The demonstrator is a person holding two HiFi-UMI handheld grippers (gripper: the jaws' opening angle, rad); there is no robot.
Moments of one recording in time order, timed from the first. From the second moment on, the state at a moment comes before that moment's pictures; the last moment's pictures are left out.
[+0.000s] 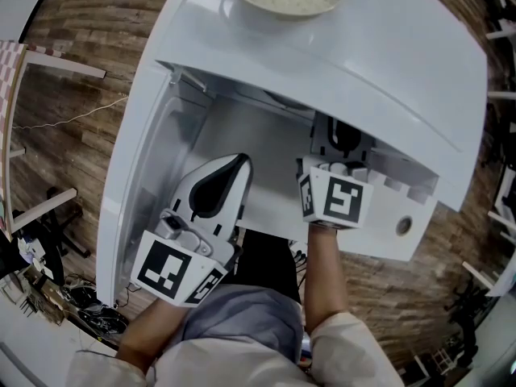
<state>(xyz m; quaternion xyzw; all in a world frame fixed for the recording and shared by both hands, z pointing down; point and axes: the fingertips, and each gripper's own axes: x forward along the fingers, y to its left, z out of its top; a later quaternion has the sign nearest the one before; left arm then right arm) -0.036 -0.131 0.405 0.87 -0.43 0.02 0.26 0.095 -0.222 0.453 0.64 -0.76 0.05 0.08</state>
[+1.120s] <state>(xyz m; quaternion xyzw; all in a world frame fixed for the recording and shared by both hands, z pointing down) -0.030 -0.116 0.390 0.88 -0.39 0.01 0.26 0.079 -0.166 0.443 0.63 -0.77 0.06 0.10</state>
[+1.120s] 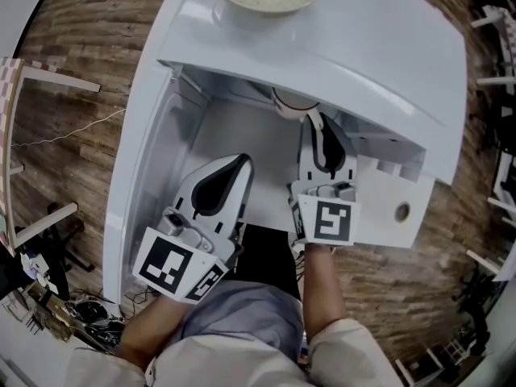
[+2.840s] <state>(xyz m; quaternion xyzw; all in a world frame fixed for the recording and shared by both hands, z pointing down) -0.046 -0.051 0.352 0.90 -0.33 -0.01 0.27 0.050 -0.039 0.390 0.63 -0.77 0.08 0.08</state>
